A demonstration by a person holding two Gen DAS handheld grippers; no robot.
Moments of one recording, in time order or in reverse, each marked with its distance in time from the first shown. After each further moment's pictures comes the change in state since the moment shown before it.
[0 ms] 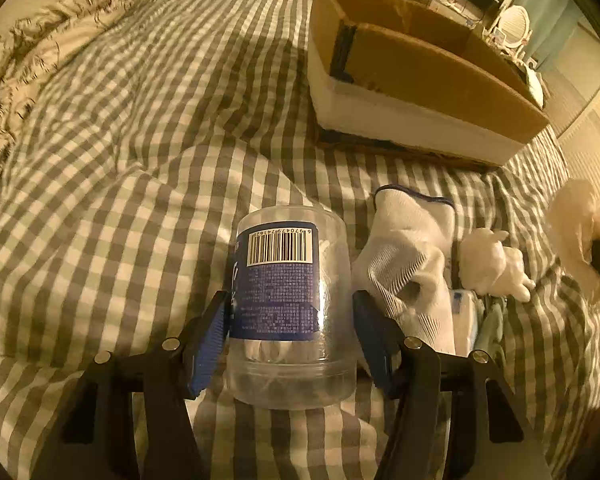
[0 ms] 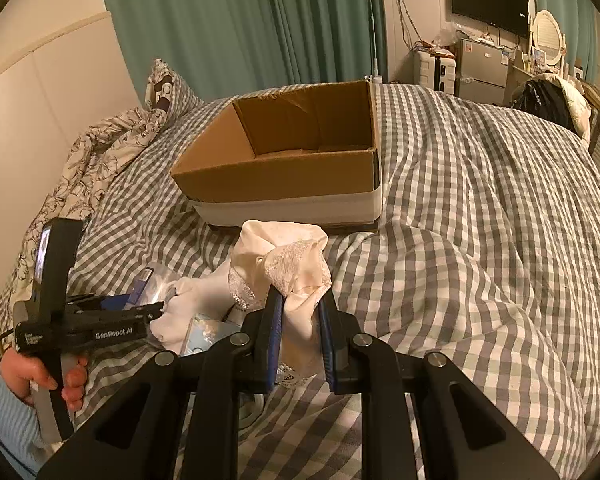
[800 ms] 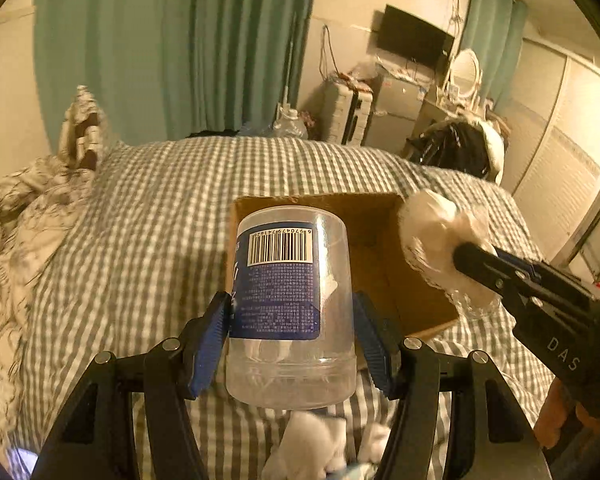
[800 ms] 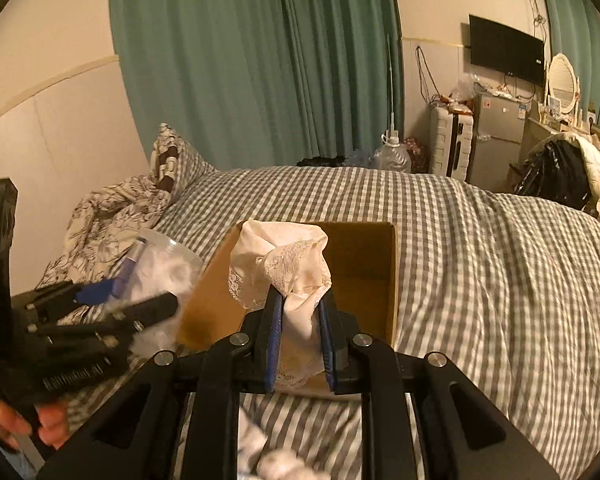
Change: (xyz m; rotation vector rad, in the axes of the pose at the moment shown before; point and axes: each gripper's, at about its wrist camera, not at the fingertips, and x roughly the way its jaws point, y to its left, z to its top) left arm -0.080 -0.074 0.154 0.129 -0.315 -0.045; right arm 0.033 0.004 0.156 -0.048 -0.138 0.037
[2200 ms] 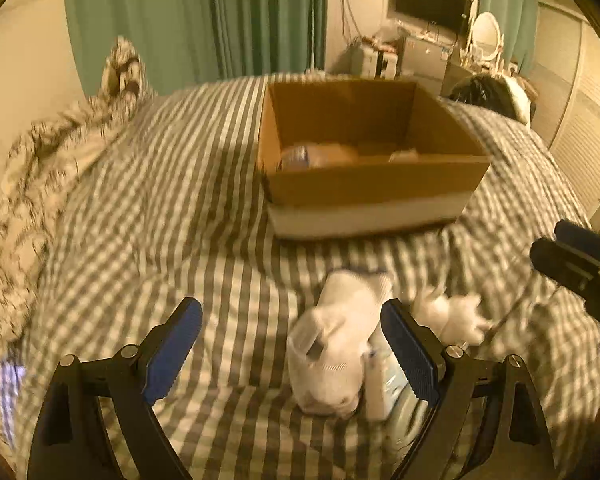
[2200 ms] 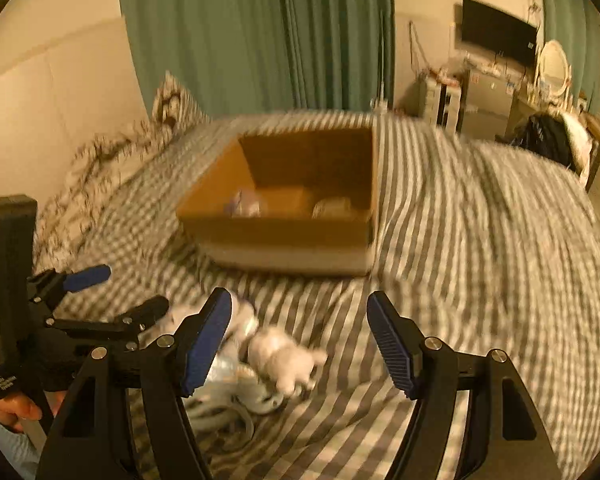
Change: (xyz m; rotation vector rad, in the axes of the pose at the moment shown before) left arm -0.018 -0.001 -0.147 0.009 0.092 0.142; right arm -0.048 0.012 -0.124 -0.019 0.134 -0.047
